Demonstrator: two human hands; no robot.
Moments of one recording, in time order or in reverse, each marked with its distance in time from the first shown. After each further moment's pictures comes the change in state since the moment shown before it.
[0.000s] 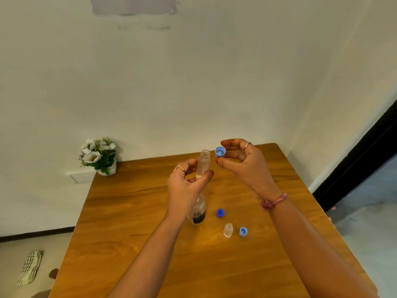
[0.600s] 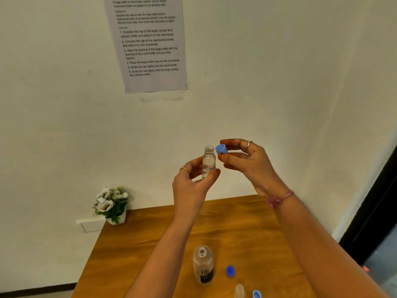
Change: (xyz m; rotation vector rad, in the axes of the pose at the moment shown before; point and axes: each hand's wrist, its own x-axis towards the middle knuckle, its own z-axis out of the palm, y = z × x) left_hand 0.047 0.102 -0.002 -0.177 0.076 0.171; right_hand 0.058 -0.091 -0.019 0.178 -0.065 -0.213
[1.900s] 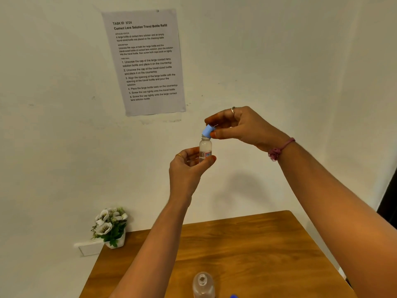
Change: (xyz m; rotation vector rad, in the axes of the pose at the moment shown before) left_hand 0.062 0.040 0.016 -0.018 0.012 0.024; right_hand 0.087 -0.082 -0.025 -0.364 -0.319 -0.240
